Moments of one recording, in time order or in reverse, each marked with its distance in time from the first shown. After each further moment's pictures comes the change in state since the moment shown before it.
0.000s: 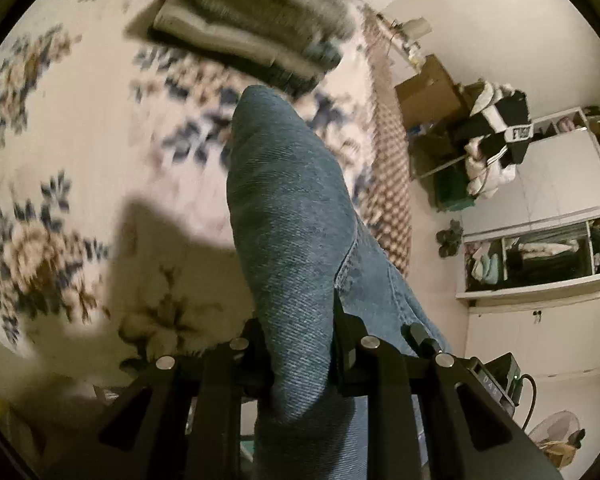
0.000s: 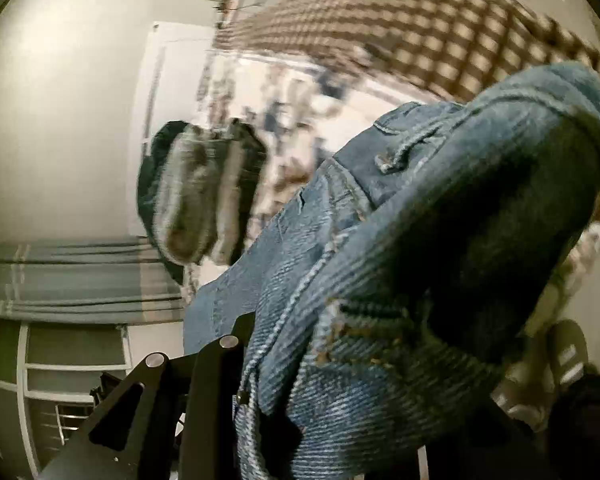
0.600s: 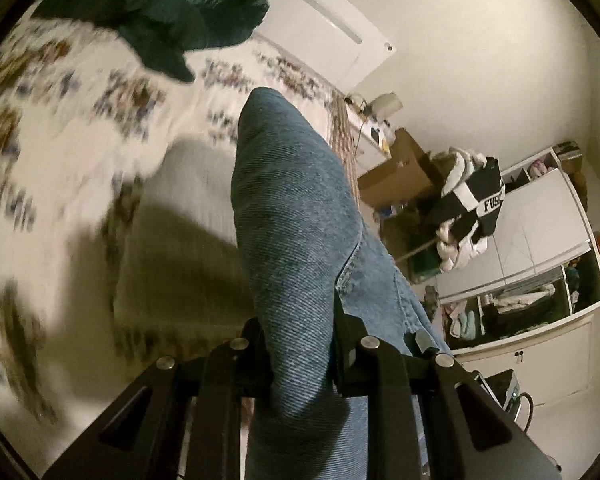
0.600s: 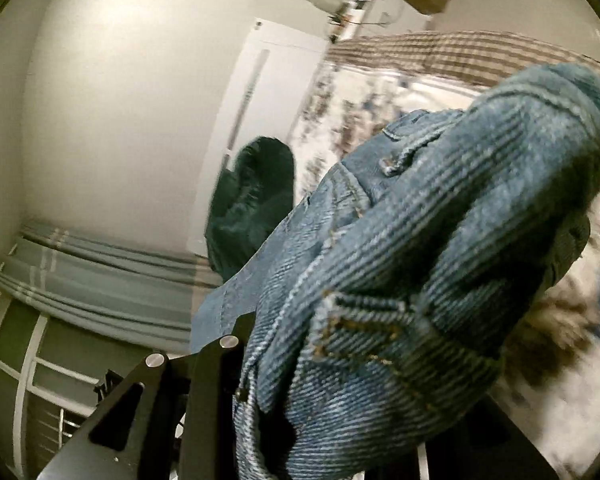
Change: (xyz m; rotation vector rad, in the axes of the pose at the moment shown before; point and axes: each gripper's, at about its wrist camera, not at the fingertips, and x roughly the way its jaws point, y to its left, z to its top) left arm -0.029 0.005 0.389 0.097 -0.171 -0.092; right arm 0.237 0.327 0.121 -0.169 -0.152 0.190
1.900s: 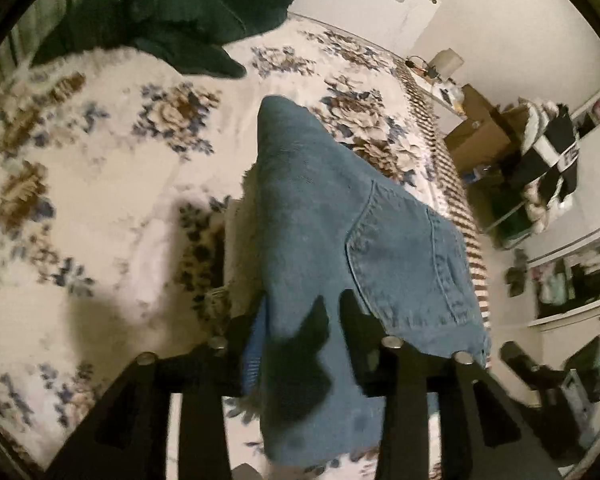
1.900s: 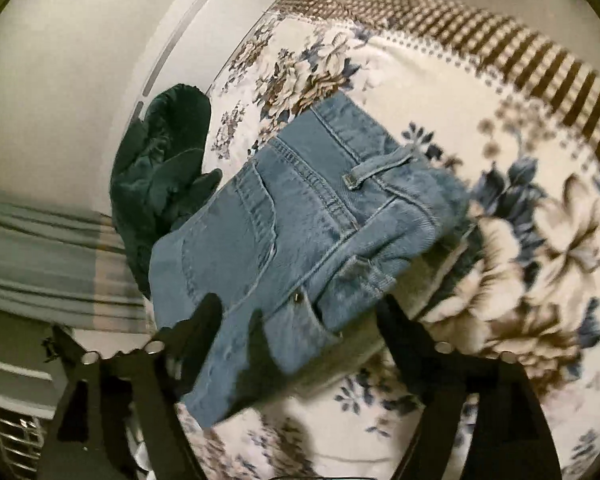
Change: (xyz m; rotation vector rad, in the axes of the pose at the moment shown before) left arm 0.058 0.077 0.037 0.151 0.080 0.350; right arm 0.067 -0.029 -0.008 -0.139 0.197 -0.412
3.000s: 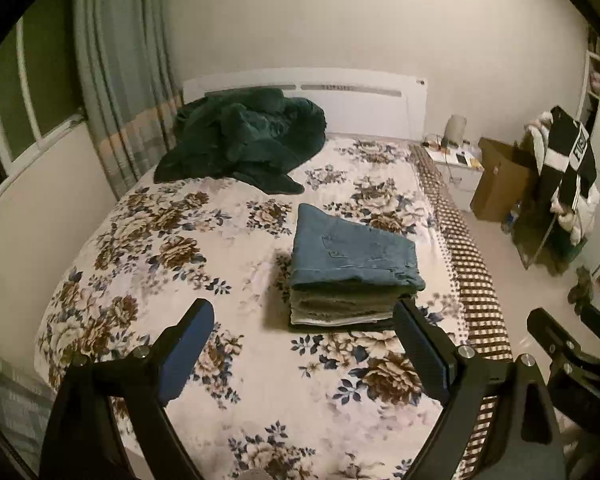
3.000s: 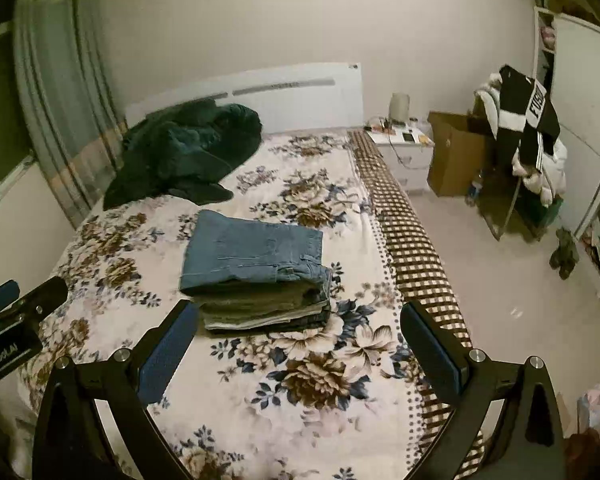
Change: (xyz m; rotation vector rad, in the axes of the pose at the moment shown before) left arm -0.312 -0.158 -0.215 0.106 -0.418 0.342; right arm -0.416 0.089 -0.171 -0.726 -0.324 -0.253
